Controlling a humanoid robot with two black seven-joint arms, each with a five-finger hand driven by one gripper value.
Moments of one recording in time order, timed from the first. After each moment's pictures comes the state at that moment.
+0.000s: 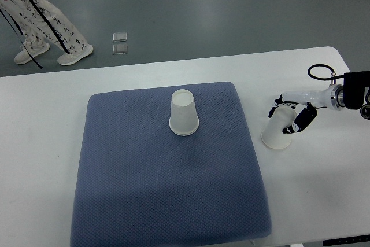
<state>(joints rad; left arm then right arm) -0.02 0.00 -0.20 -0.06 0.12 -0.17 0.07 1.02 -0.74 0.01 1.17 -1.18 0.27 0.07</state>
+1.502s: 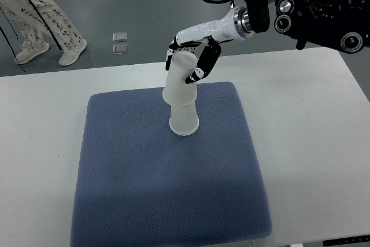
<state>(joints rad) -0.02 0.00 -0.20 -0.06 0.12 -0.17 0.07 1.55 -0.35 -0.05 1.07 -0.93 0.49 0.07</state>
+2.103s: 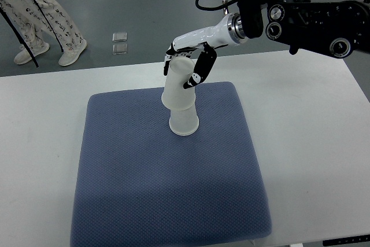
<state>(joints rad) -0.02 0.00 -0.20 -0.06 0.12 -0.17 0.07 1.54 -0.31 -0.08 1.05 -0.93 0.47 0.07</state>
